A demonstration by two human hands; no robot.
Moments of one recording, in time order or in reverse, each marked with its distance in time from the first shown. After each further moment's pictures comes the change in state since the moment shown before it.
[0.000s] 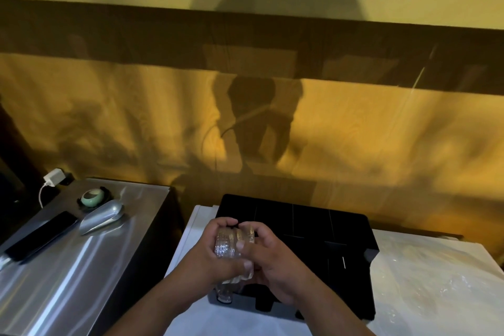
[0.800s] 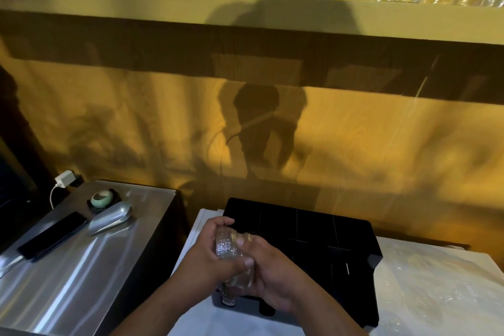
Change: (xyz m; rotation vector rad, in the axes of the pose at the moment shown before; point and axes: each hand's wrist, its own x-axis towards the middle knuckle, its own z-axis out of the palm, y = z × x) left_hand -0.012 0.008 -0.002 0.048 0.101 0.119; right_hand 0.006 0.006 0.015 0.074 -0.047 0.140
